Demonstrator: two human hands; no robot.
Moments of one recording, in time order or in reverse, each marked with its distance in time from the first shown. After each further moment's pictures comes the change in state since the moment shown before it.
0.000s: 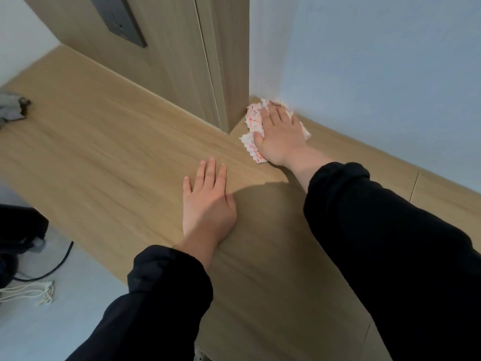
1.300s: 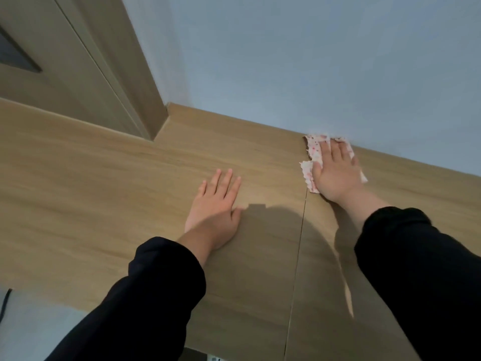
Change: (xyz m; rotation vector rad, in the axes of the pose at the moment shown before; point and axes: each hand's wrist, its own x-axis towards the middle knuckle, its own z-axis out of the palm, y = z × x) left_hand -0.032 0.095 0.014 0.113 -0.154 0.576; right_hand -0.221 0.181 0.021 -0.002 0.011 0.624
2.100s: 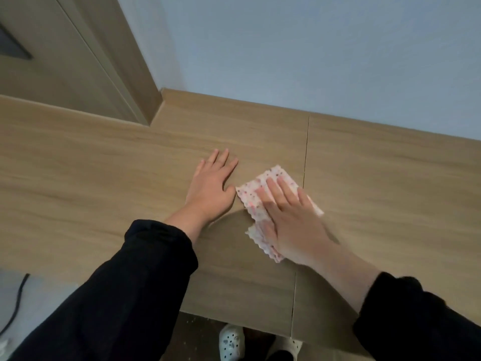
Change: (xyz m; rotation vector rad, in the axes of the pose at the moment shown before) left_hand -0.001 -0.010 -0.003 -0.345 0.092 0.024; right_hand -0.169 -0.079 0.031 0.047 -0.013 -0.457
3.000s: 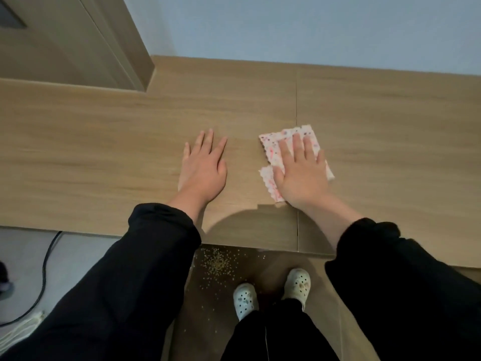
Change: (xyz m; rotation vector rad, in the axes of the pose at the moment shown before) left_hand -0.070 -0.010 0.004 0.310 -0.027 0.001; right_hand -0.025 -0.019 0.019 0.035 0.000 0.448
